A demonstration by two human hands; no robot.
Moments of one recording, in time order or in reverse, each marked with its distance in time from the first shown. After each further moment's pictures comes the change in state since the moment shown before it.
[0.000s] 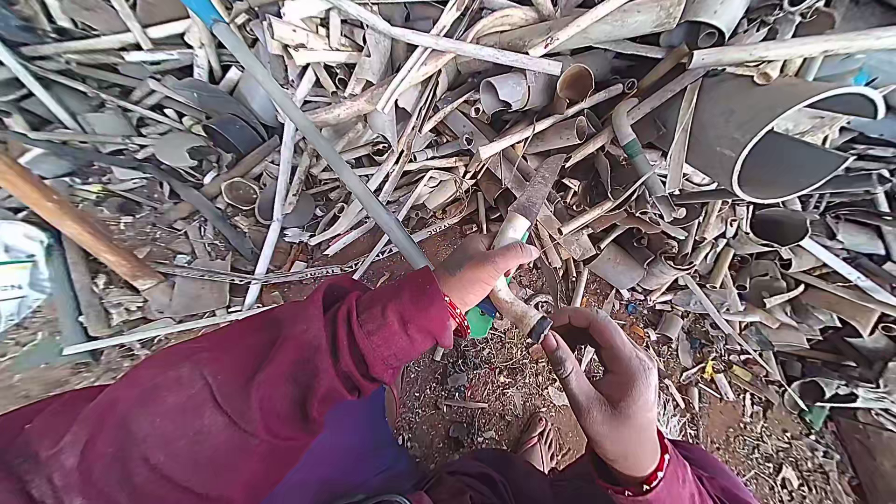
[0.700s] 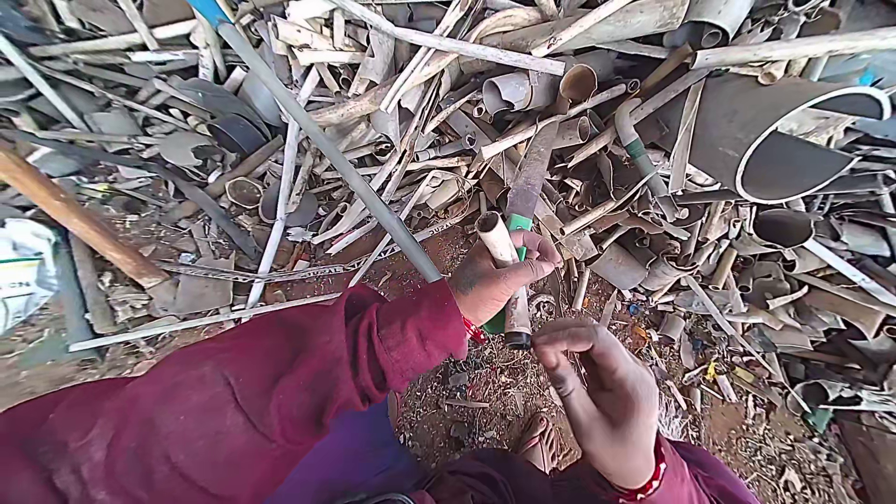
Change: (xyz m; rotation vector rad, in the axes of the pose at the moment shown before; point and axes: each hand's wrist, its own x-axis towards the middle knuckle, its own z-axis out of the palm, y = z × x) left_hand 0.002 -0.023 0.001 -0.054 -0.156 0.289; right_hand -0.004 -0.004 0.007 0.211 -0.009 -0.100
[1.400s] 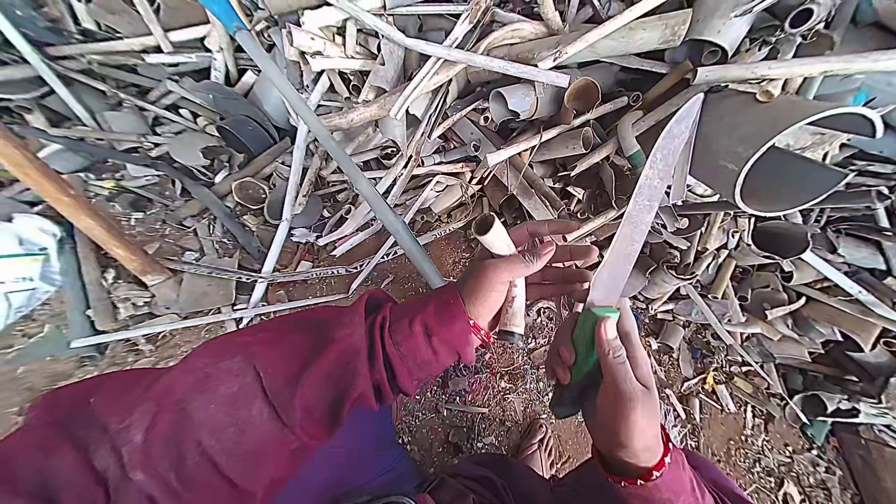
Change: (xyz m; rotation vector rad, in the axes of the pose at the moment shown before) left_hand -0.002 0.011 0.008 -0.400 -0.094 -0.018; right_hand 0.007 0.002 0.001 0.610 0.078 0.412
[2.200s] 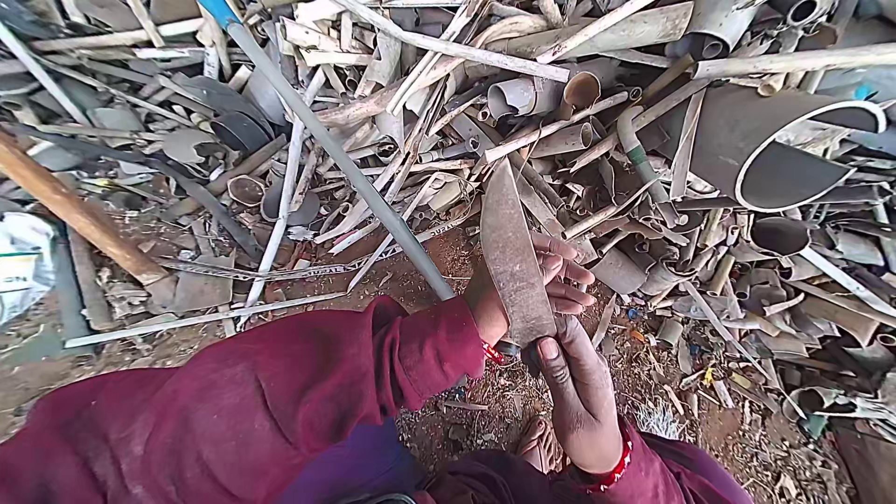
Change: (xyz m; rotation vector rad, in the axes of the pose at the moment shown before) left_hand -0.001 -0.017 -0.002 -0.068 -0.077 -0.029; right_hand -0.008 0.020 0.009 -0.584 -0.108 -0.297
